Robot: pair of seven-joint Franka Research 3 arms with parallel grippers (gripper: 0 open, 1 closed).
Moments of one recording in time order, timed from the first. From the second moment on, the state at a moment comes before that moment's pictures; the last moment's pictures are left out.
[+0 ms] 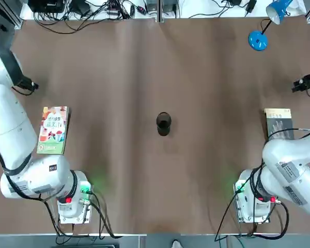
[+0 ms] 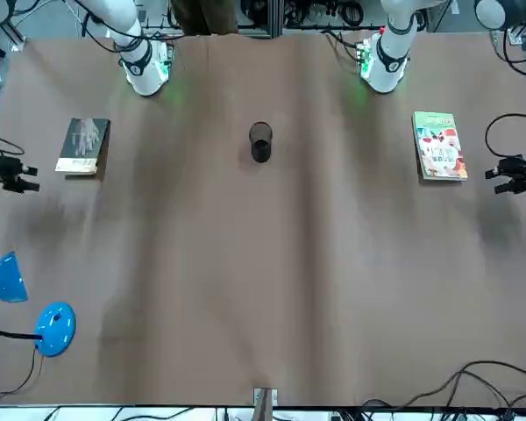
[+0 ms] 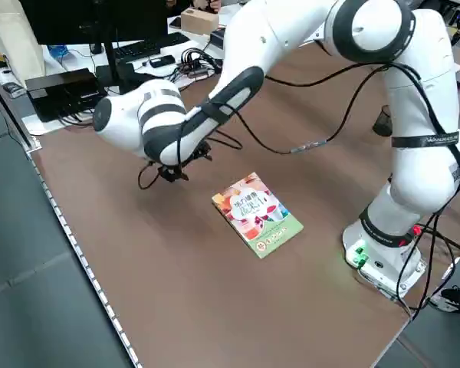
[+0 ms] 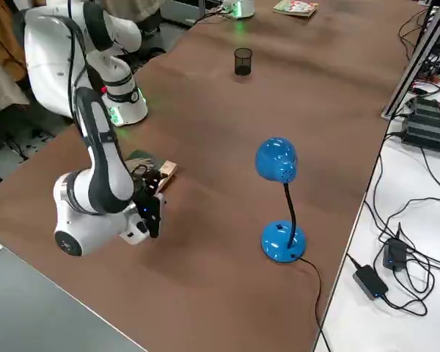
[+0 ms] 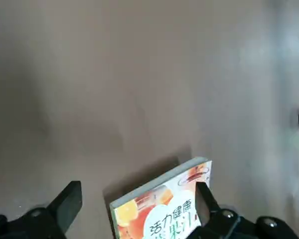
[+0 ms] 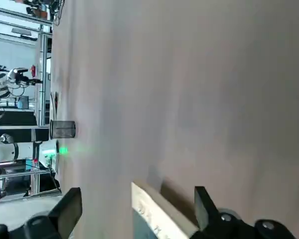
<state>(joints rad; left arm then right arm) 0.18 0.67 0.69 -1.74 -0.77 1.58 1.42 -0.90 0.79 0.01 -1.49 0.53 1.40 -1.22</state>
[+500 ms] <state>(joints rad) 0.28 0.79 0.68 -1.74 -0.78 1.47 1.55 -0.94 0.90 0.01 -1.51 0.53 1.40 -1.35</state>
